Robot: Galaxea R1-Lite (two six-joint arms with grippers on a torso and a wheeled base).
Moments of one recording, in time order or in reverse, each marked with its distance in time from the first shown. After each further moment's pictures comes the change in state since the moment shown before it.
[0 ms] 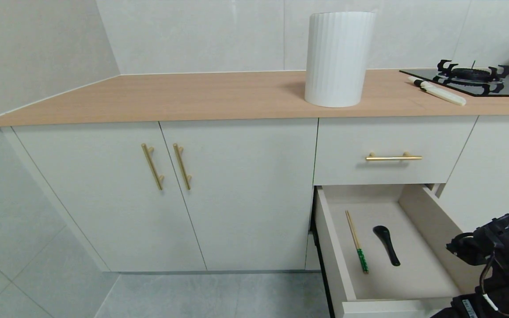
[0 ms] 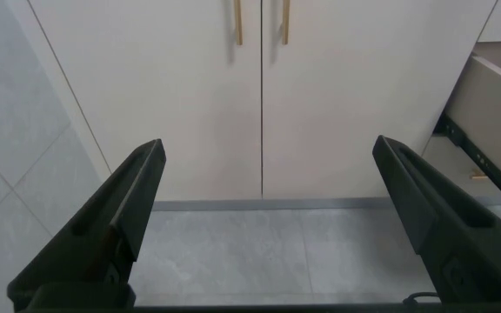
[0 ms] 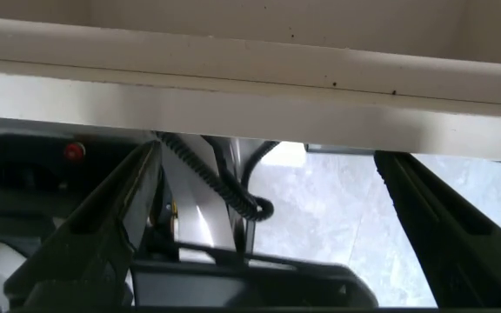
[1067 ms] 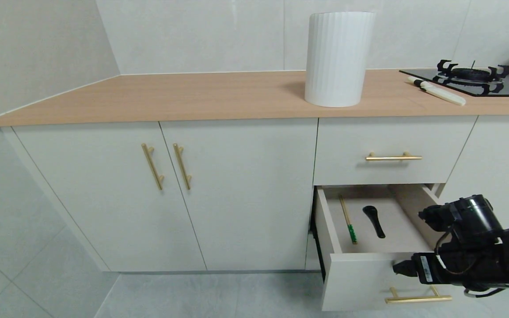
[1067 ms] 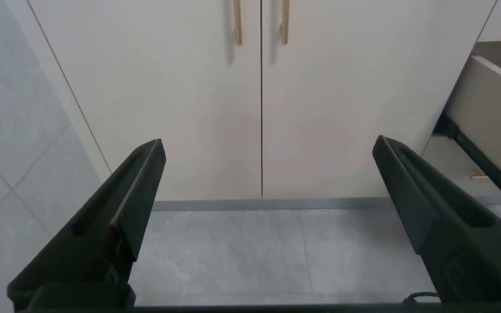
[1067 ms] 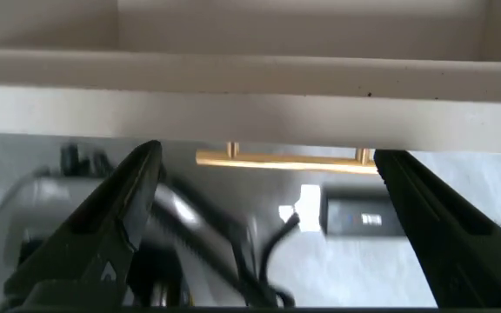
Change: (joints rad) left arm 0.000 0.000 0.000 0.000 0.000 0.000; right arm -0.040 0.241 -0.038 -0.457 -0.011 0.017
